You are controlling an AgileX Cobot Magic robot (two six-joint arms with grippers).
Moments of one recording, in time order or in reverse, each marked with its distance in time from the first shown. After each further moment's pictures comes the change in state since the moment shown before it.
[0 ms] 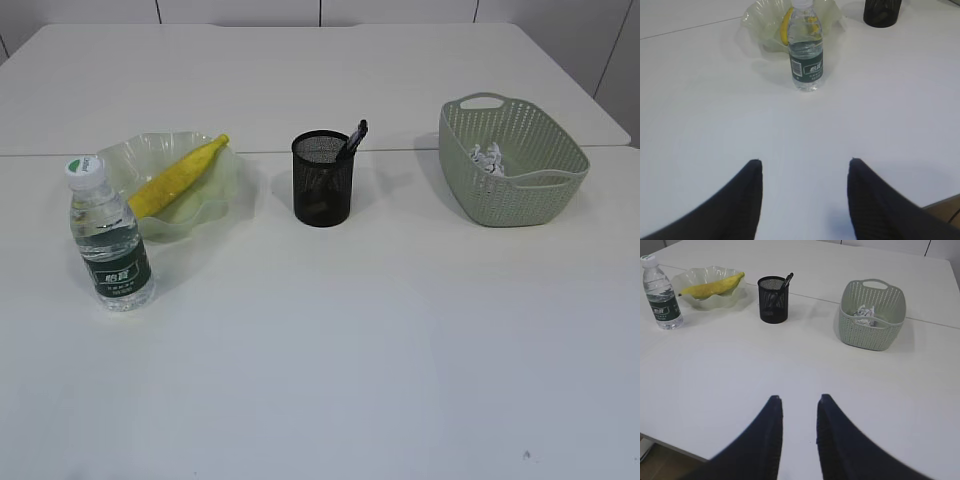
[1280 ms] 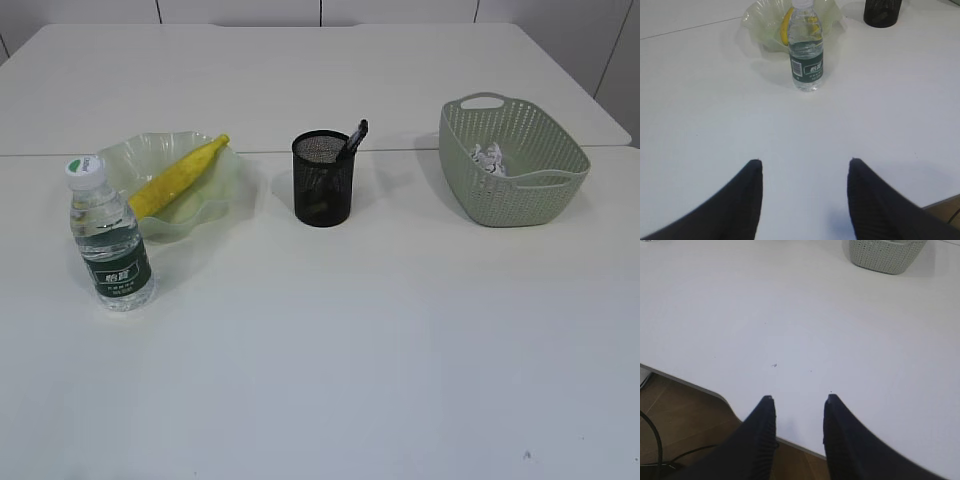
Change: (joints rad) left arm 0.000 0.000 0.000 0.000 0.000 0.000; right arm 0.000 0.000 0.135 -0.019 0.122 -0.022
